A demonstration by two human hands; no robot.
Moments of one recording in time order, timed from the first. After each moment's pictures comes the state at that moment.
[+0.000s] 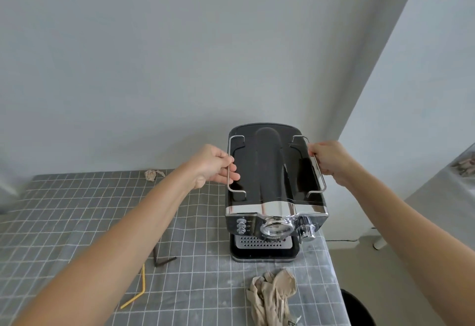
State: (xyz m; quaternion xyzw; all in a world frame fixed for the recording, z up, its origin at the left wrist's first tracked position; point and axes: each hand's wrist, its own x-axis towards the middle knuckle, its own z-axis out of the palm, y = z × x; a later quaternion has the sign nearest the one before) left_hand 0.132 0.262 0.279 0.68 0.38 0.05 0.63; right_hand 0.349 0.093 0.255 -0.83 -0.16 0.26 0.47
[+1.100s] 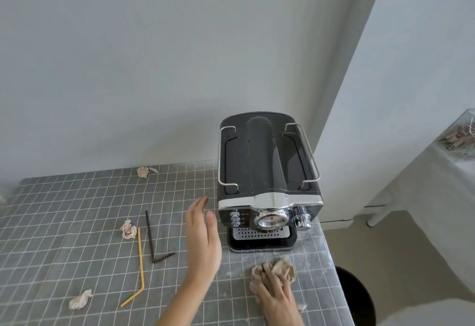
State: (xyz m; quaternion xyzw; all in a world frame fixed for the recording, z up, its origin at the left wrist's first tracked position) left_hand 0.056 0.153 0.143 0.76 0.40 0.30 0.41; right_hand 0.133 -0.042 -0.008 -0.88 -0.40 0.19 0.17
